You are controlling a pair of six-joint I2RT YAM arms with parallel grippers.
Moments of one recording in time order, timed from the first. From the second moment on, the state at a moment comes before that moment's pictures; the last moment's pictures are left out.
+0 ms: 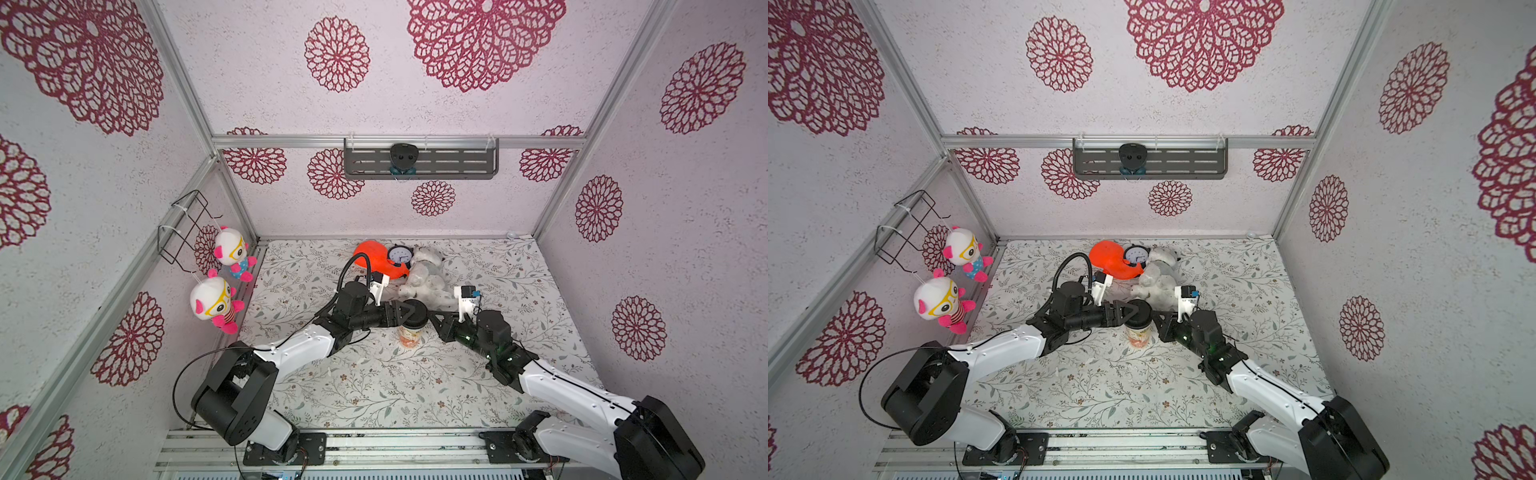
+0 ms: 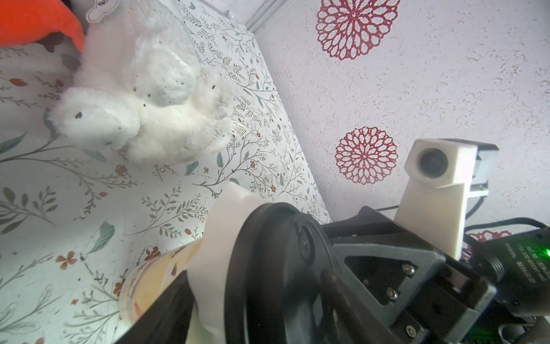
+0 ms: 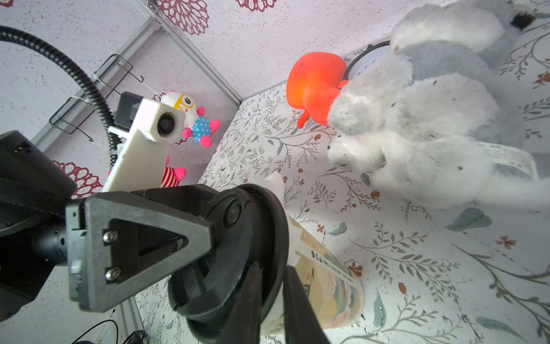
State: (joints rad) left arm -0.59 1.52 0.79 0.30 0.49 -0.71; right arm 0.64 1.13 0.46 0.35 -0.16 0.67
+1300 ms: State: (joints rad) left arm -0.57 1.52 0.78 0.30 0.49 -0.72; right arm 0.64 1.23 0.69 0.11 -0.09 0.58
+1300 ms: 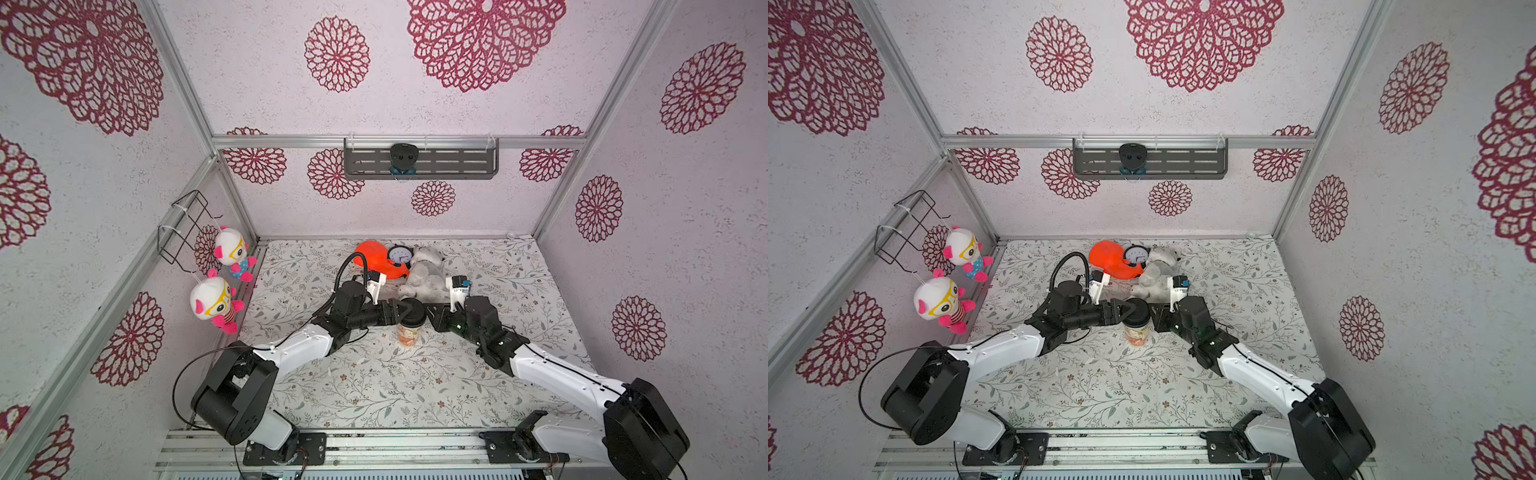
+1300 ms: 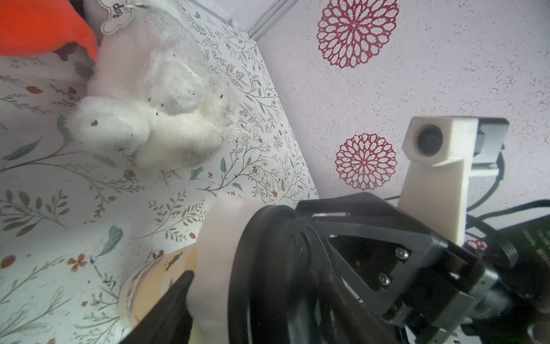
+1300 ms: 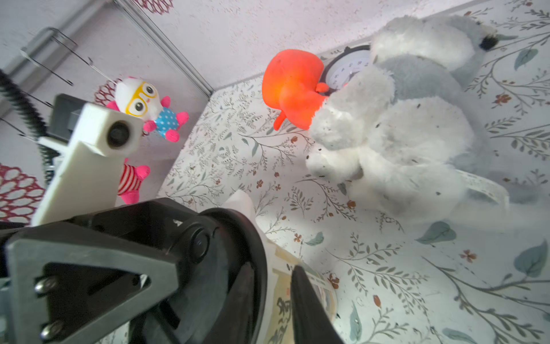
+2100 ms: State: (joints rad) left arm -0.56 1.52 0.79 0.29 0.52 -0.71; right arm 0.63 1.26 0.85 -0.14 -0.17 0.49
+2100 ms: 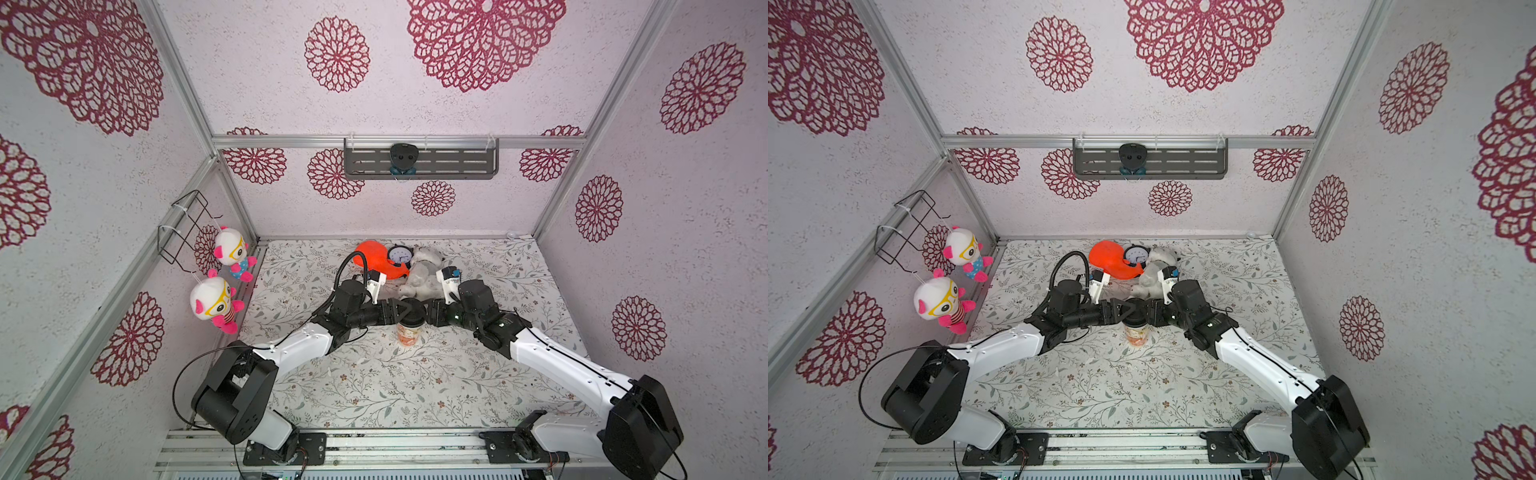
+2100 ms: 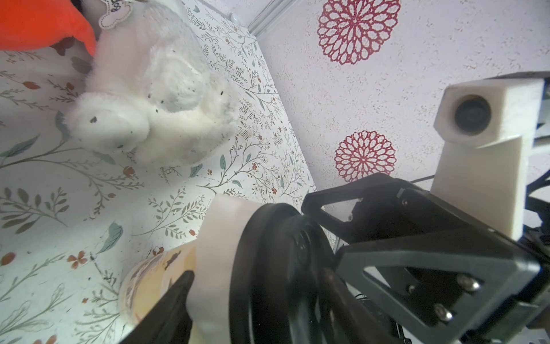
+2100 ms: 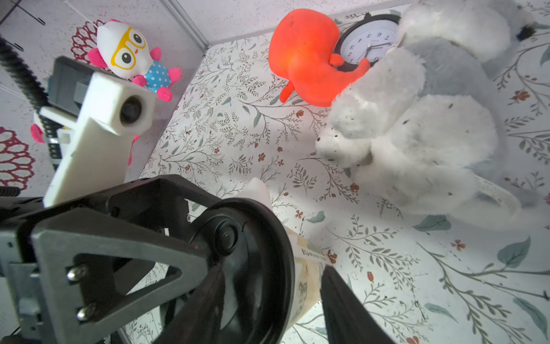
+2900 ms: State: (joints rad) left arm -0.50 1.31 0.75 0.12 0.42 -0.73; right arm 0.64 1.26 0.67 0.21 -0.18 0.55
